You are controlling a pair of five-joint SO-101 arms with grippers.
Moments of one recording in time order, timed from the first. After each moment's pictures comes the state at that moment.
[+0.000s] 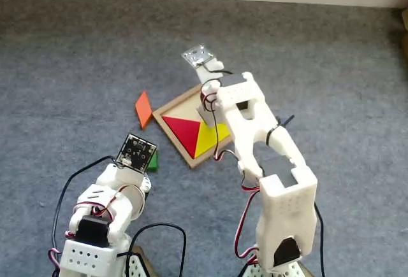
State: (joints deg) left arm 5.9 -102.3 96.0 63.6 -7.4; right arm -23.9 25.1 -3.3 58.9 20.6
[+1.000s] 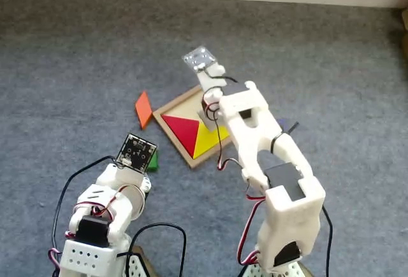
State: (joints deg) left arm 5.9 -102.3 96.0 63.6 -7.4; right arm -23.7 18.6 8.5 49.5 20.6
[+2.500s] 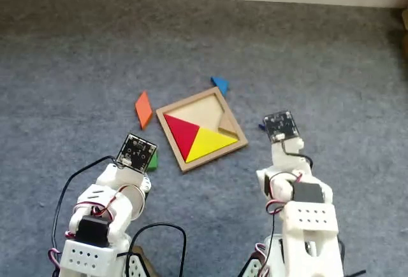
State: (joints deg) left arm 5.9 -102.3 96.0 63.6 -7.4; right arm -3.3 -58.8 76.4 50.9 20.7
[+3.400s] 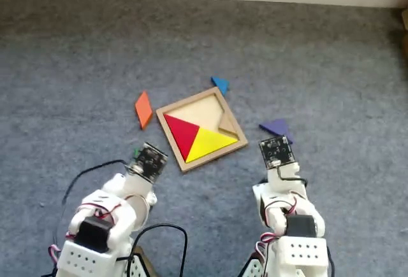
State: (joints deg) left arm 11.8 -102.3 91.1 76.0 -7.4; right arm -3.3 -87.7 96.1 50.5 20.7
